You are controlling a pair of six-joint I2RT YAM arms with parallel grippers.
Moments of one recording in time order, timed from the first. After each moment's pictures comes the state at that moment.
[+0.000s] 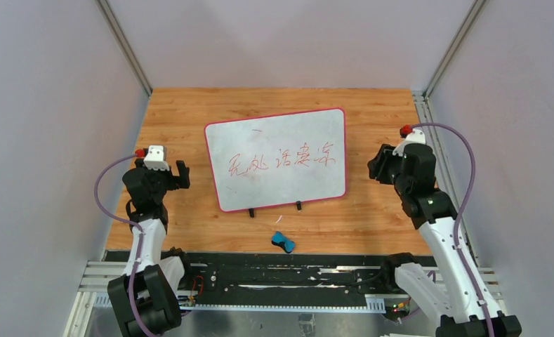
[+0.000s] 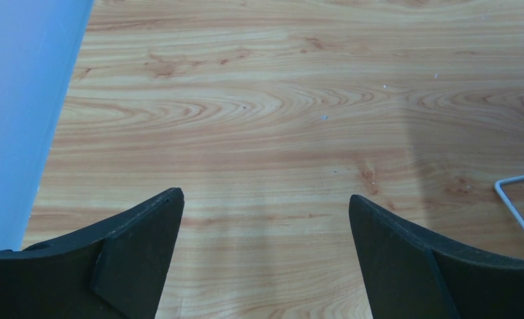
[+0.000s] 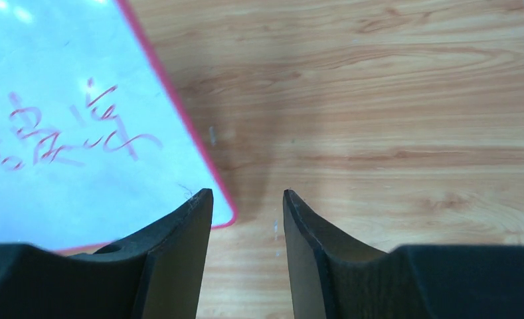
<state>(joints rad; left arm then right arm) 0.38 0.90 0.33 0.30 0.39 0.13 0.16 0.79 0.76 -0.43 0.09 0.29</state>
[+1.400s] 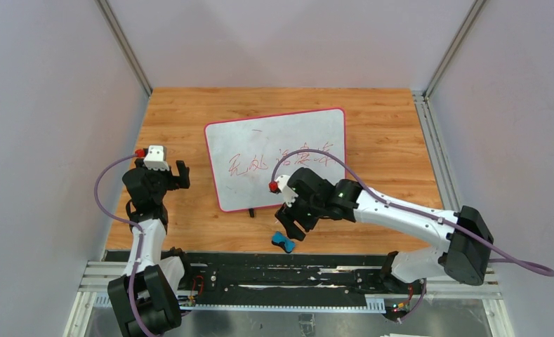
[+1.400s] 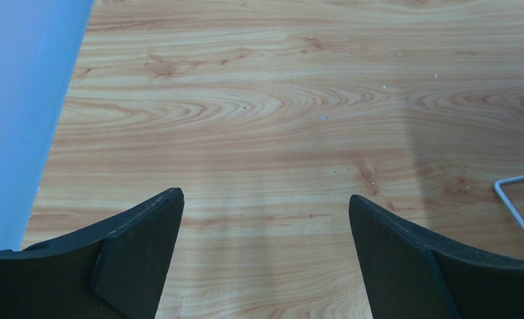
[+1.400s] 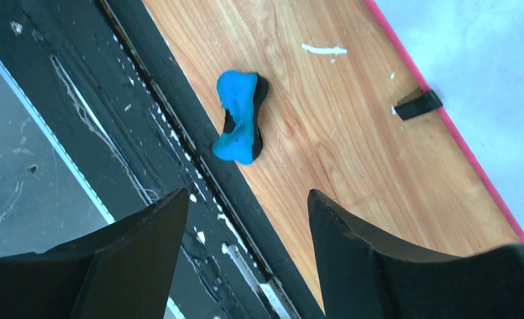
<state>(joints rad) 0.38 0.90 0.33 0.29 0.39 0.13 1.05 1.31 1.01 -0.70 -0.16 0.08</state>
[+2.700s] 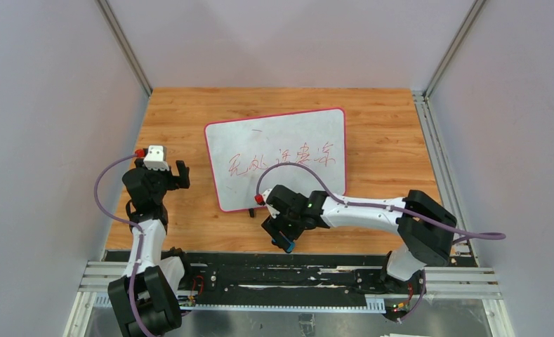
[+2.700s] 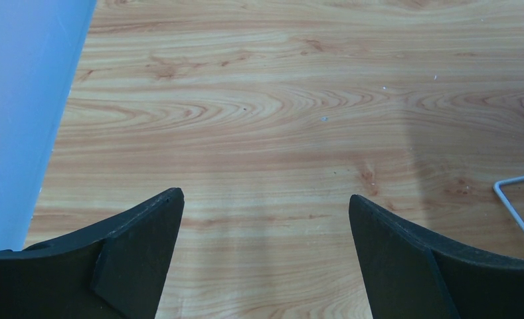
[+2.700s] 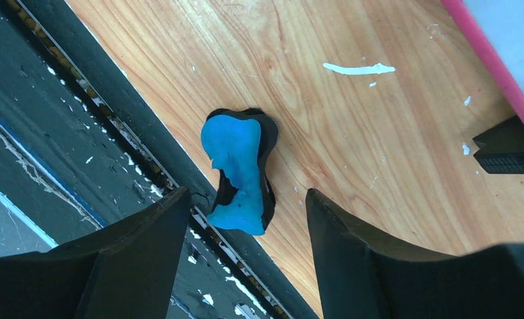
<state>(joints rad) 0.38 0.89 0.33 0.29 0.39 0.13 1.13 1.58 0.97 -0.50 -0.08 0.22</state>
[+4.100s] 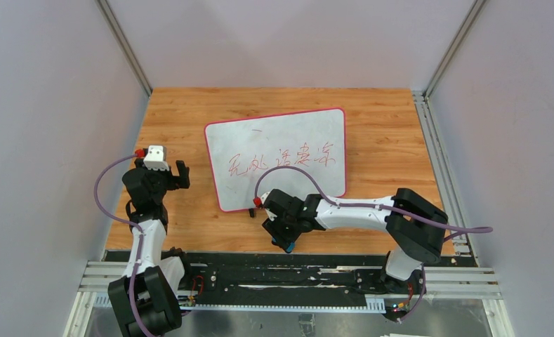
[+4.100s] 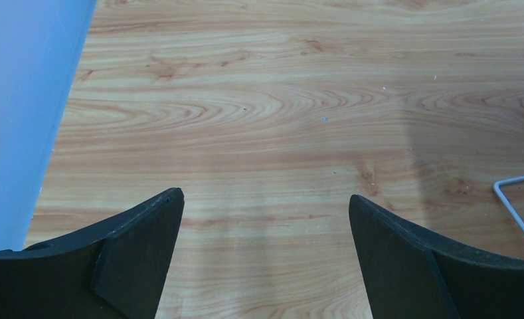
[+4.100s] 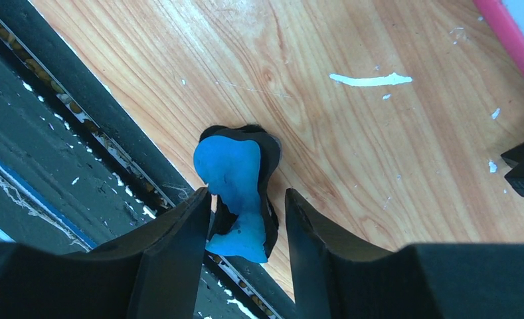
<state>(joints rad) 0.38 0.89 0.33 0.29 0.39 0.13 1.15 1.64 0.95 -0.44 -0.07 0.26</state>
